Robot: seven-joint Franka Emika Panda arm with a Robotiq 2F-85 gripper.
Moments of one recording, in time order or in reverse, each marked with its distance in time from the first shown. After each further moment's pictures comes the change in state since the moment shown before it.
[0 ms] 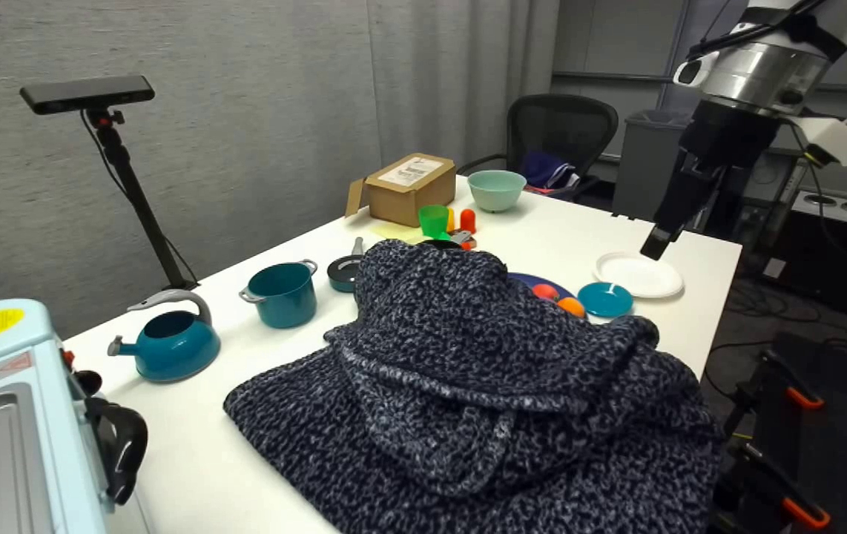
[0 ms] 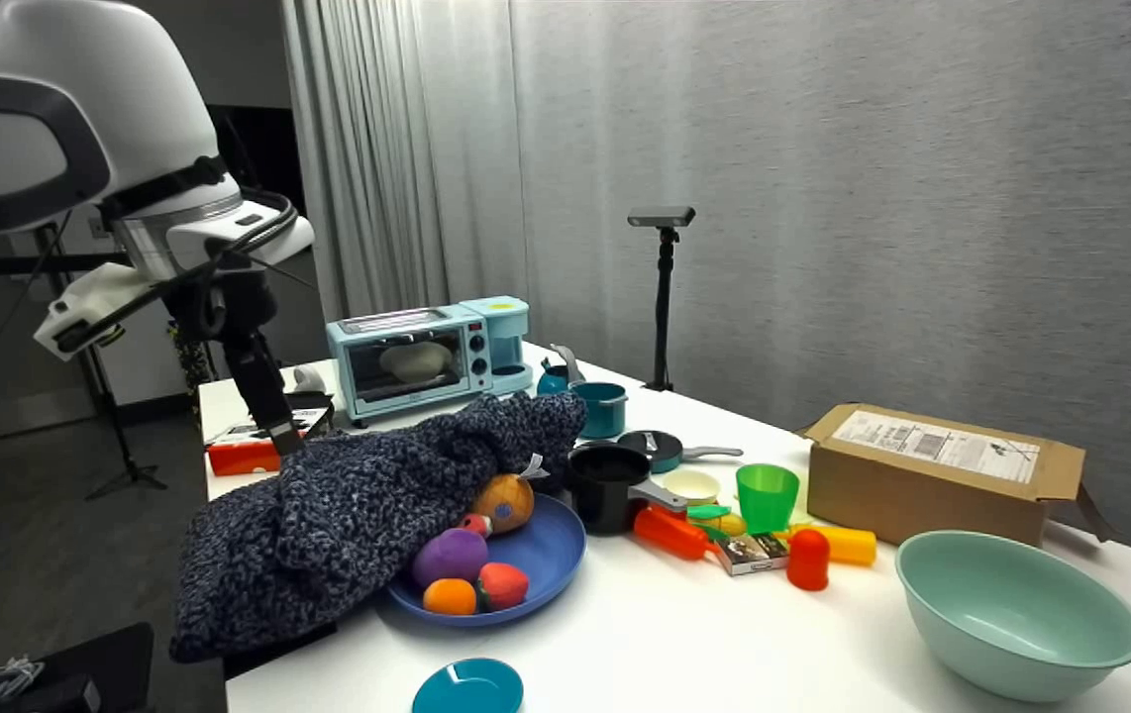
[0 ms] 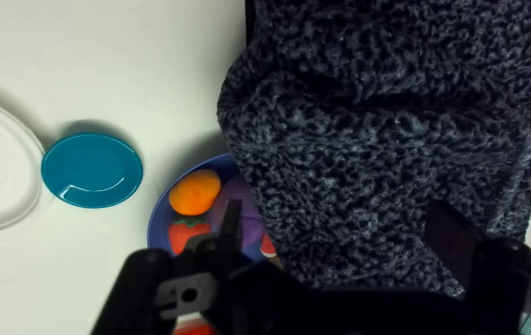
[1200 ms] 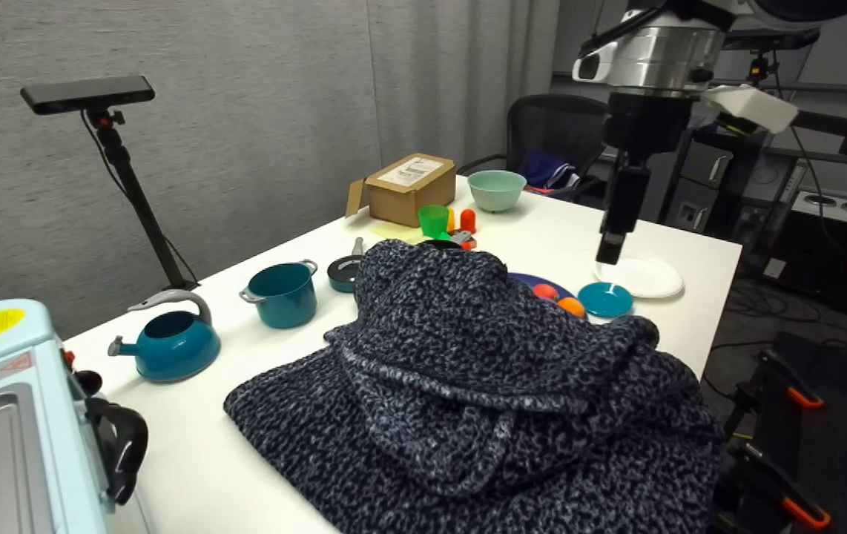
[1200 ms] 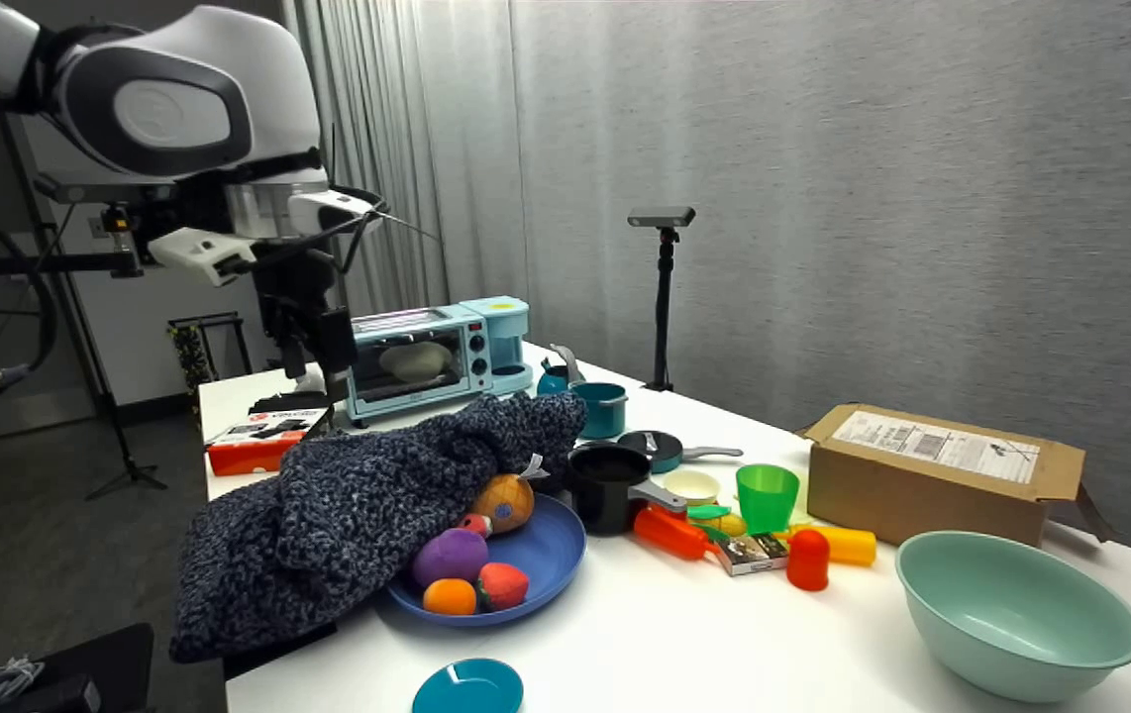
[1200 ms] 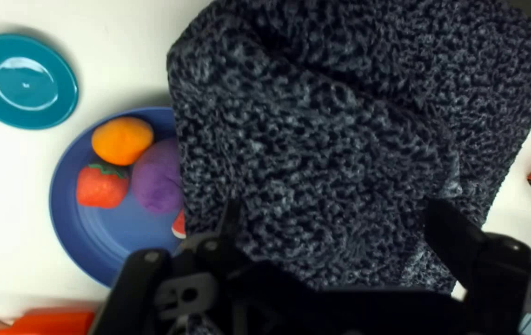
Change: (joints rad) arm 0.056 0.302 0.070 0.339 -0.036 -0.196 -0.157
